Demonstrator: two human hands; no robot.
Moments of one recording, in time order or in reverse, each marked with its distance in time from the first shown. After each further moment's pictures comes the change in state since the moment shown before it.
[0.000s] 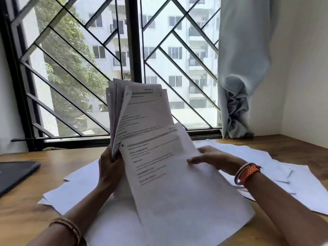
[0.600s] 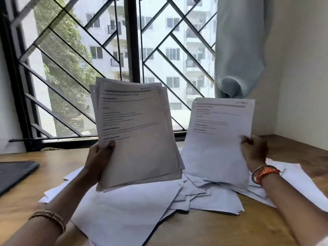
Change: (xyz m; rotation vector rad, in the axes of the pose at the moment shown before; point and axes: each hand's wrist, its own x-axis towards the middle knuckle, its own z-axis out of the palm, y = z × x) left_hand 0.023 0.012 -0.024 -0.207 -0.133 -0.176; right_hand -0.005 0.066 -0.060 0.024 1.307 -0.143
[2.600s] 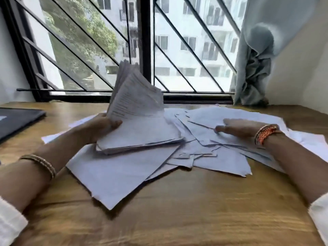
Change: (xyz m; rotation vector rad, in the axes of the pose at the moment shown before) left_hand 0.020 -0.042 -0.039 0.257 -0.287 -0.406; right_hand -0.005 -0.015 0.030 -0.971 -1.188 -0.257
